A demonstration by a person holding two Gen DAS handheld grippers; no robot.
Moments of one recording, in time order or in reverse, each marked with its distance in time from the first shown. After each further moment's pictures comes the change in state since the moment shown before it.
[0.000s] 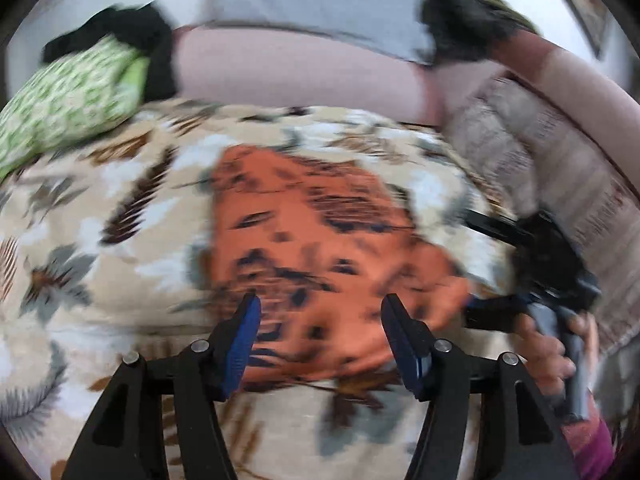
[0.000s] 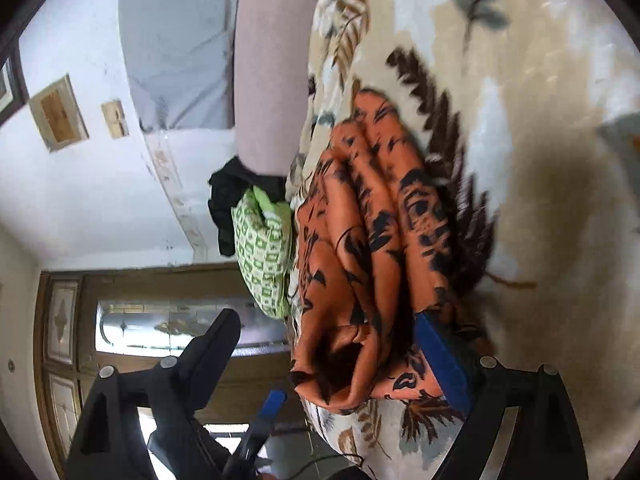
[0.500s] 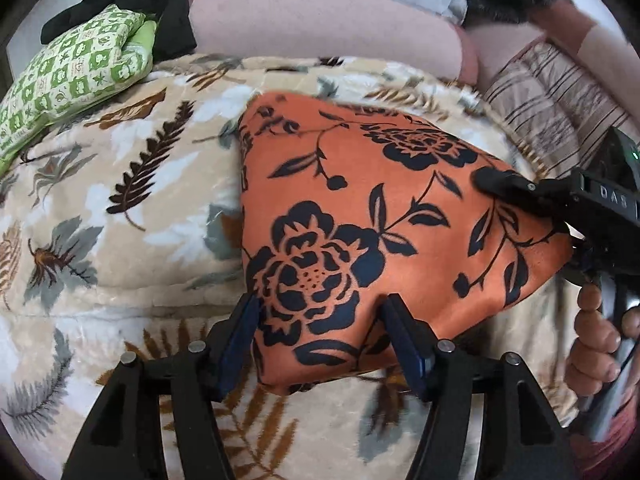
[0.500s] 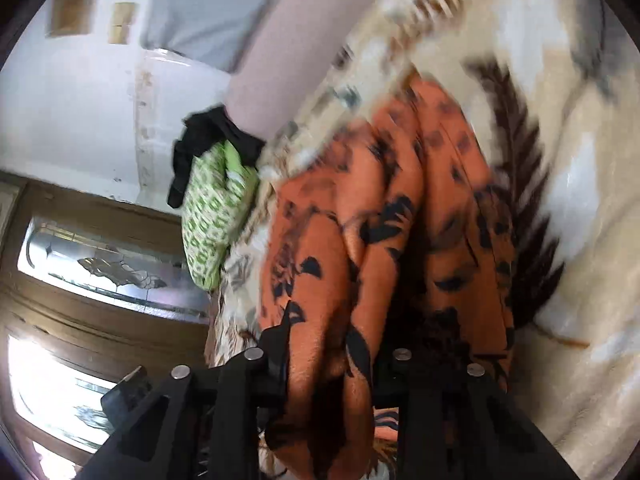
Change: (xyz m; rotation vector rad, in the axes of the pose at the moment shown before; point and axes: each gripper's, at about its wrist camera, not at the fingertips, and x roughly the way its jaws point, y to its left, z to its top) left arm 0.032 0.006 -0.004 0.018 0.120 0.066; right arm 0.054 0.055 -0.015 -0.341 -0.012 -0.256
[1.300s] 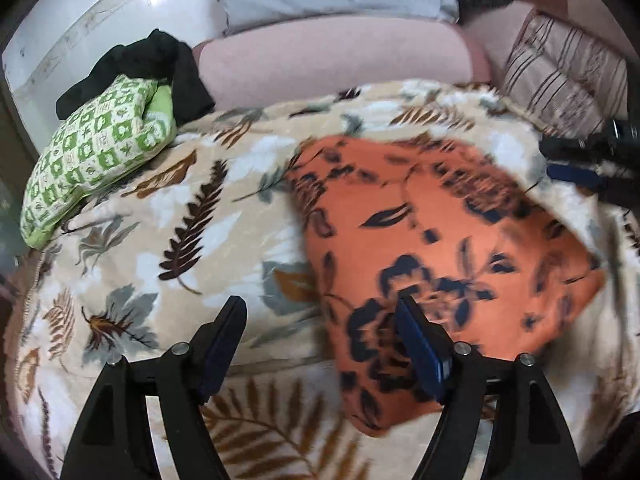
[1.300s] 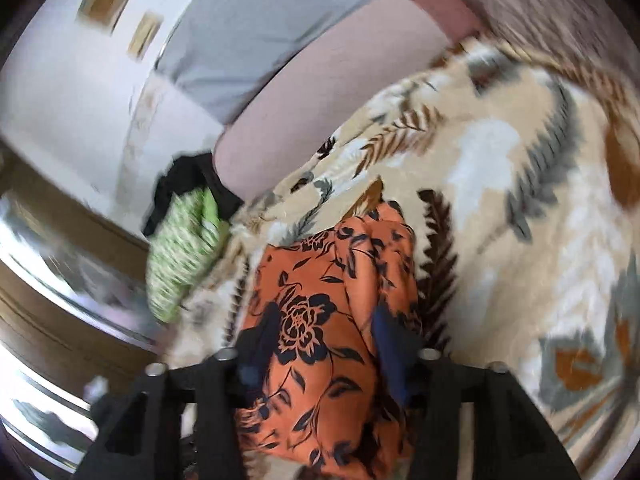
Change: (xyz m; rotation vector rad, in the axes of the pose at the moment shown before) left arm 0.016 0.005 0.011 0.181 -0.104 0.248; right arm -0.044 0.038 0.031 -0.163 -0.148 -0.227
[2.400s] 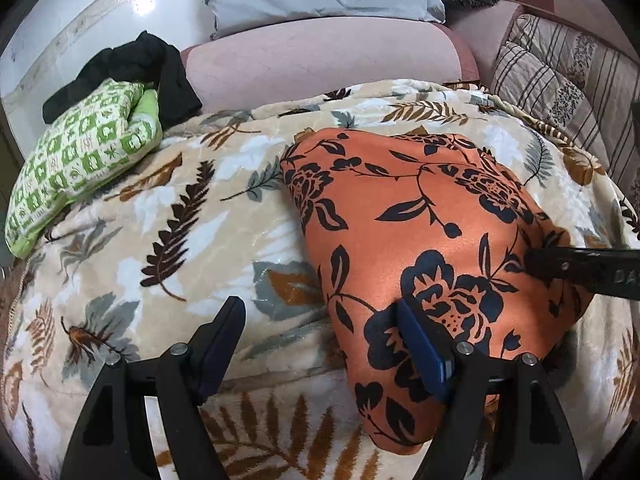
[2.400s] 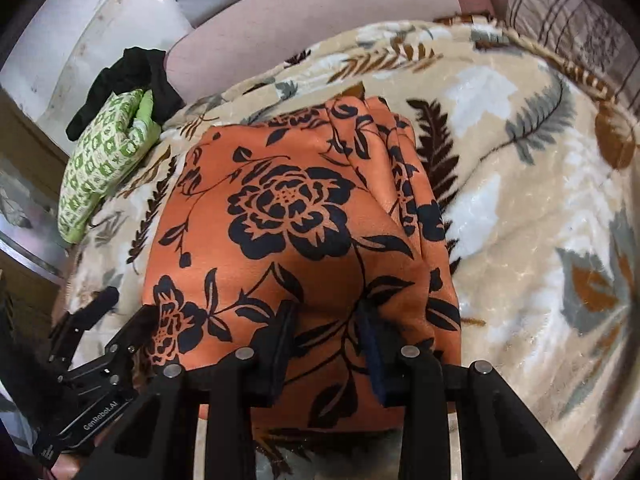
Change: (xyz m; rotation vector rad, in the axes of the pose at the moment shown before) left arm 0.014 0.006 -0.013 0.025 -0.065 -0.056; right arm 0.049 0.019 -0.084 -0.135 0.138 -0.334
